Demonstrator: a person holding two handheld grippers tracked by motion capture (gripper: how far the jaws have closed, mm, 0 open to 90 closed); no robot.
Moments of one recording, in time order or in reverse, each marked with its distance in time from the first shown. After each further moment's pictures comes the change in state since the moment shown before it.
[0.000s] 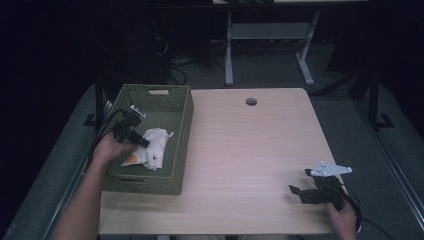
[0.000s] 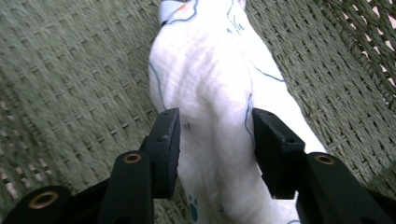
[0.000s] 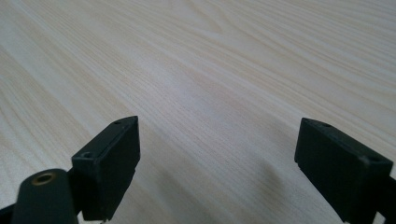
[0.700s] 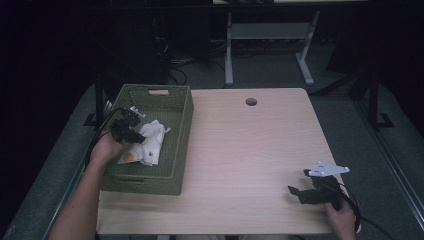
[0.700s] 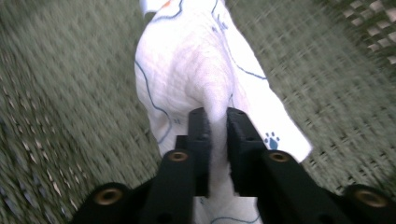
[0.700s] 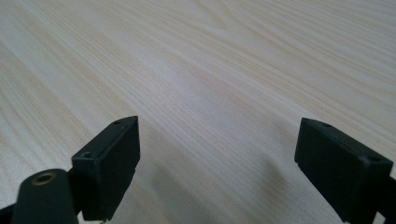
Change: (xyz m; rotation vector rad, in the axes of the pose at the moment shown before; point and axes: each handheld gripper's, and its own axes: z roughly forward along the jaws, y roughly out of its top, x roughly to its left) left arm -0.006 -0.002 -0.007 -0.013 0.080 0.069; right arm 0.002 0.001 0.004 0.017 0.005 -0.009
